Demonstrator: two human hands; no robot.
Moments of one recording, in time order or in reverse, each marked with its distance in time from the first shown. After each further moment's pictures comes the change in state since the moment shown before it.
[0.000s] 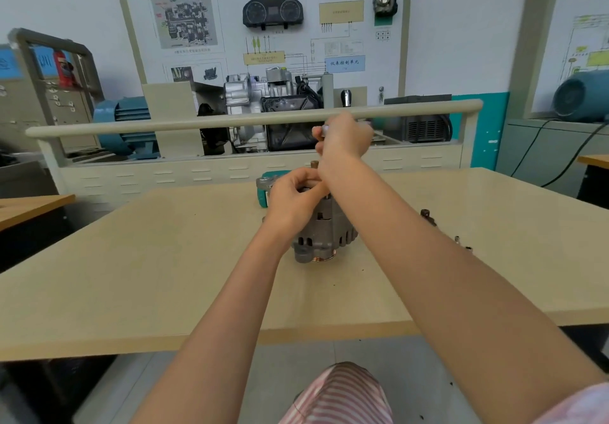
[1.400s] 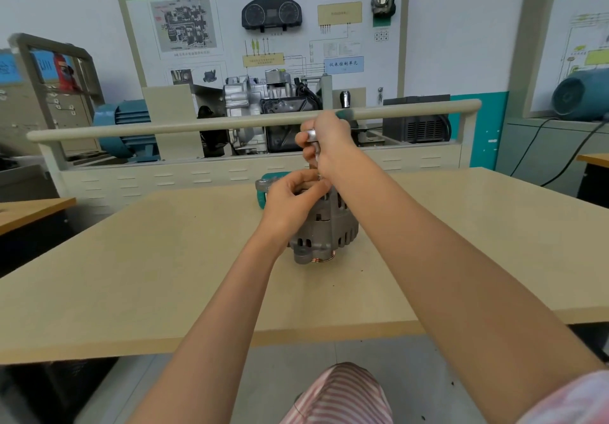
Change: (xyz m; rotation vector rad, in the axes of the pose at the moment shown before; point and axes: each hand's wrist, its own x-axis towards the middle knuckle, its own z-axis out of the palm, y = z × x) left_hand 0.000 -0.004 -0.004 -0.059 -0.030 0.004; right_hand 0.001 -0.009 0.007 -0.241 -0.232 0.224
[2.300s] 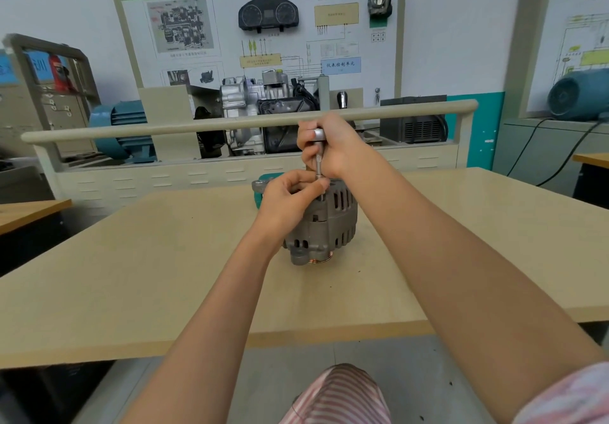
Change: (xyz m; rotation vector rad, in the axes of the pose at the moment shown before) left_hand 0.001 0.003 -0.001 -0.012 -0.021 -0.031; right_hand 0.006 -0.007 -0.018 0.184 -0.246 0.198
